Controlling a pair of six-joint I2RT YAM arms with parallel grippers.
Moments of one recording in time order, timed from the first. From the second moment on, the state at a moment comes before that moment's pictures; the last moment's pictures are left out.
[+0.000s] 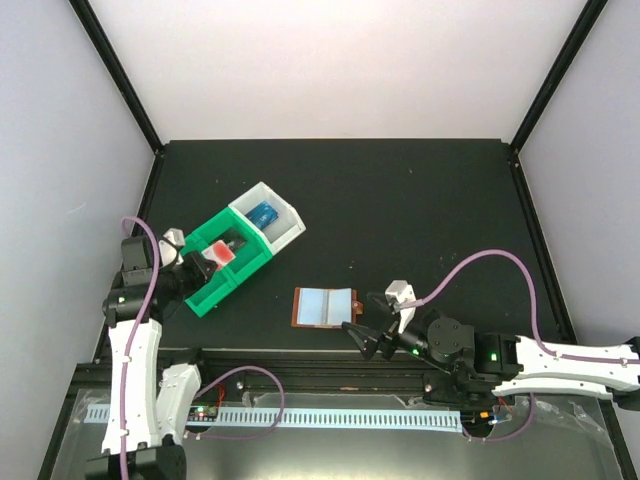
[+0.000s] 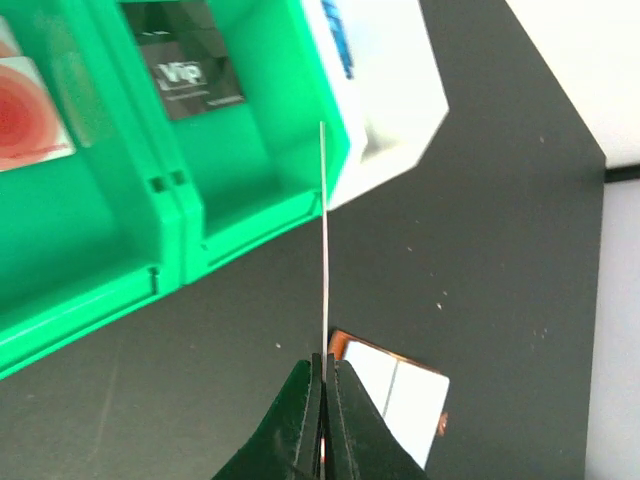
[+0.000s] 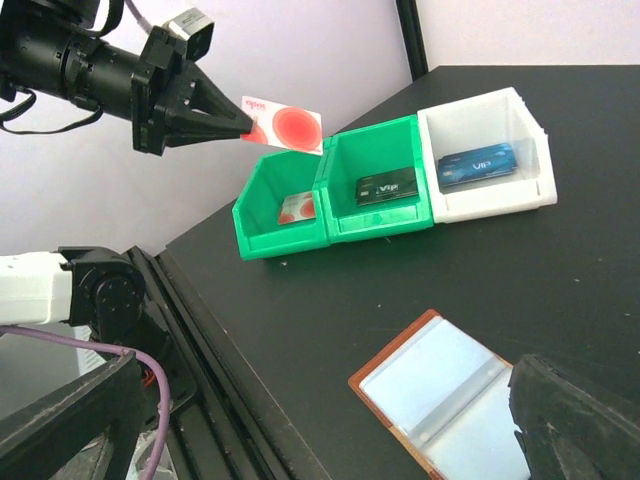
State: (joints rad) left arm 0.18 0.70 0.79 -0.93 0.51 -0.54; right arm 1.46 0.52 0.39 -0.07 0.42 0.44
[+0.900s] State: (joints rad) left arm 0.54 1.07 0.75 -0.88 0.58 -0.34; right arm 1.46 0.42 0.37 -0.13 0.50 0.39
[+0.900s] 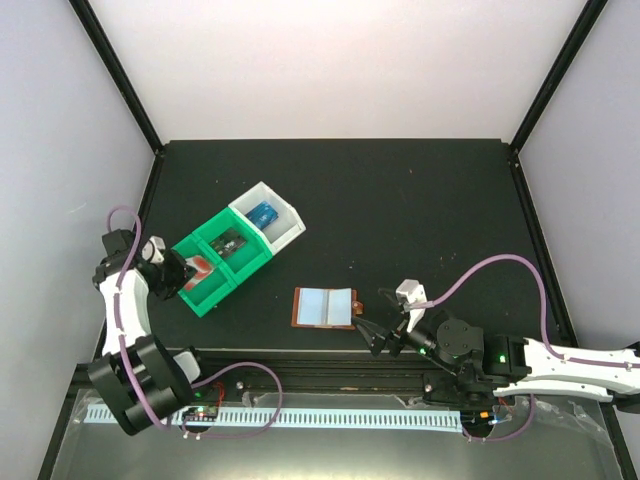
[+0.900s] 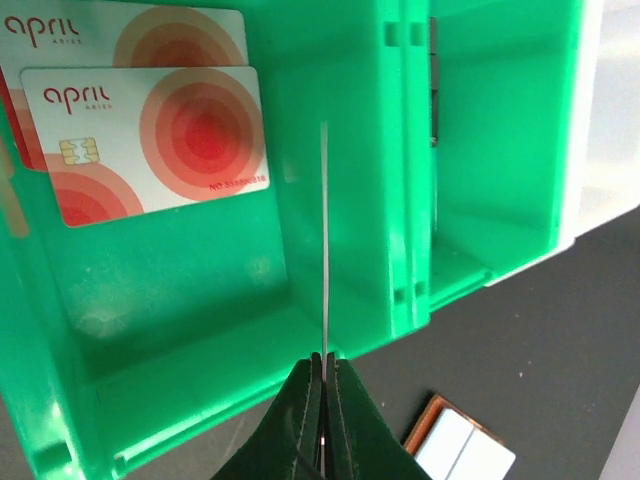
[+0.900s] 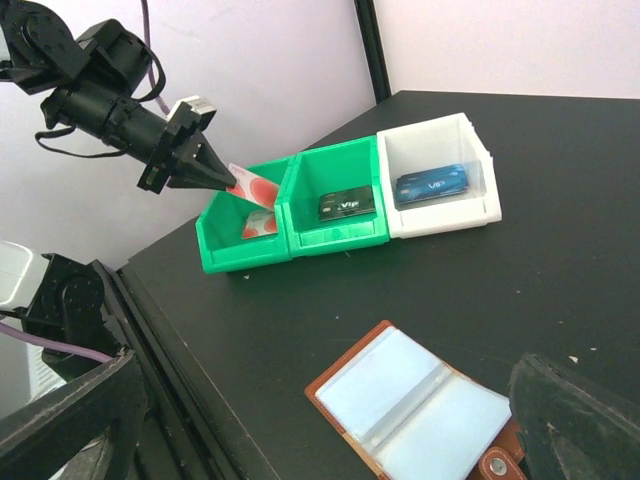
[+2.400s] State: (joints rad) left arm 0.54 1.35 0.80 -0.72 0.45 -0.34; right arm 1.46 0.53 0.42 -0.14 0.58 0.32
